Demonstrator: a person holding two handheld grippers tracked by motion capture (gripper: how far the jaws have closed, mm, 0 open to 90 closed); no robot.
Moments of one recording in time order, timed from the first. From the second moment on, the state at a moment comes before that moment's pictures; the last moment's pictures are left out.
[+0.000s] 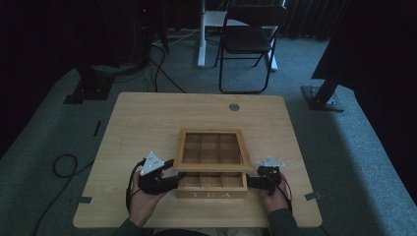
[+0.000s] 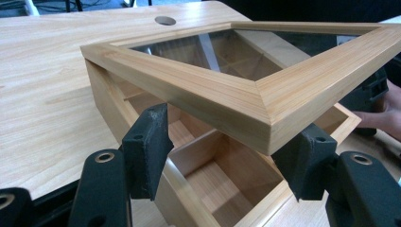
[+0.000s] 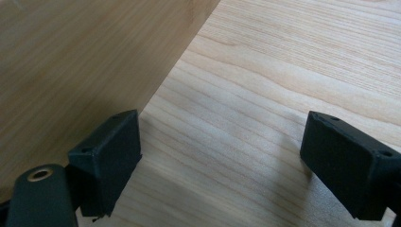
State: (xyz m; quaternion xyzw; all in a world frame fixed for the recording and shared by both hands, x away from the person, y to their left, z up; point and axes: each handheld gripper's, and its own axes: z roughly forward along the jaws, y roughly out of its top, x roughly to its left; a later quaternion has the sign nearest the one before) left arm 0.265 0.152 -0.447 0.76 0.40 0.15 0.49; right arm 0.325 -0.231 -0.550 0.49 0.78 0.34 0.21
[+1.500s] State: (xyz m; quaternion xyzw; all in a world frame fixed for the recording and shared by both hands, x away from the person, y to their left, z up) left arm 0.249 0.148 -0.475 0.78 0.39 0.15 0.45; right arm 0.325 -0.231 -0.550 0.49 0.78 0.33 0.21
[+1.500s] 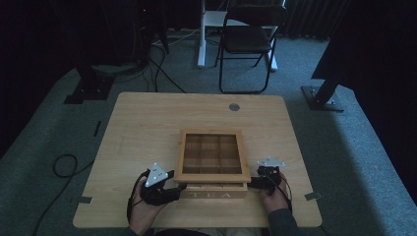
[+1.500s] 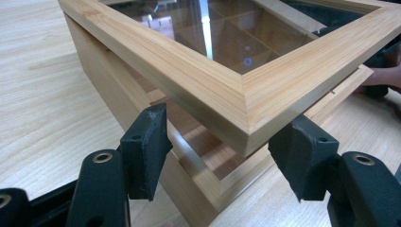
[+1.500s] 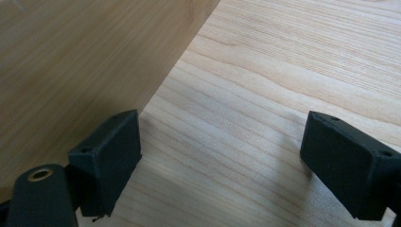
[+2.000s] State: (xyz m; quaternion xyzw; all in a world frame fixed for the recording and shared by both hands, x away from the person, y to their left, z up) left arm 0.248 0.146 -0.480 0.79 0.39 0.15 0.45; right arm 0.325 -0.231 -0.550 0.49 0.78 0.33 0.21
